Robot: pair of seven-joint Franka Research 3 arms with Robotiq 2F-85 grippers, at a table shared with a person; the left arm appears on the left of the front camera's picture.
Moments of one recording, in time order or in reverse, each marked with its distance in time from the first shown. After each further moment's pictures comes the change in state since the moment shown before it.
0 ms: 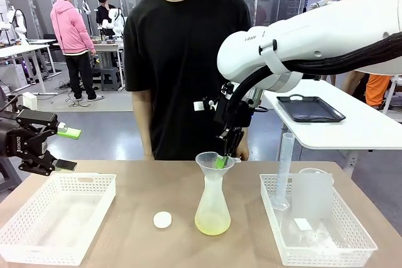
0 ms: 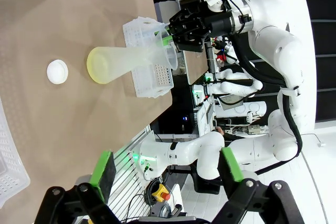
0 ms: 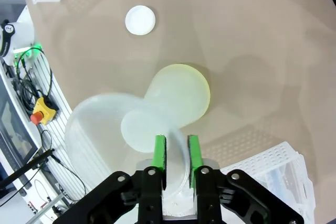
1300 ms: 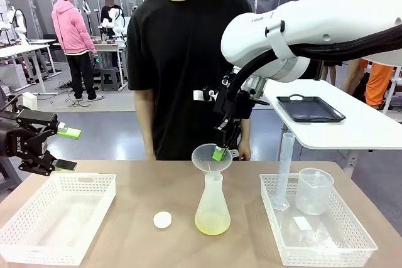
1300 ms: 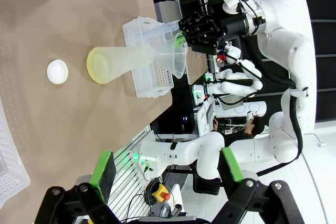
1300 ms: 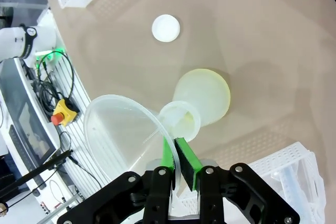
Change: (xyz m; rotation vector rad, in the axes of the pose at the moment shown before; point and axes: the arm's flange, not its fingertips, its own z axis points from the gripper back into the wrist) left arm 0.000 0.000 0.000 0.000 0.000 0.000; right arm -0.002 0.017 0.029 0.074 -0.045 -0.013
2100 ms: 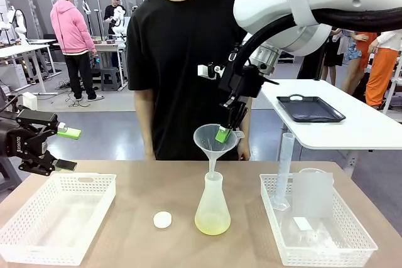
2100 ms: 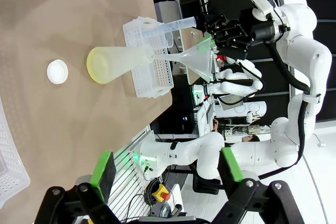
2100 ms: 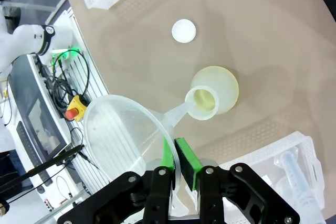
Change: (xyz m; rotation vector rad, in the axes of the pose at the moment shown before) left arm 0.000 0.000 0.000 0.000 0.000 0.000; right arm -0.009 0.031 0.056 0.008 -0.033 0.021
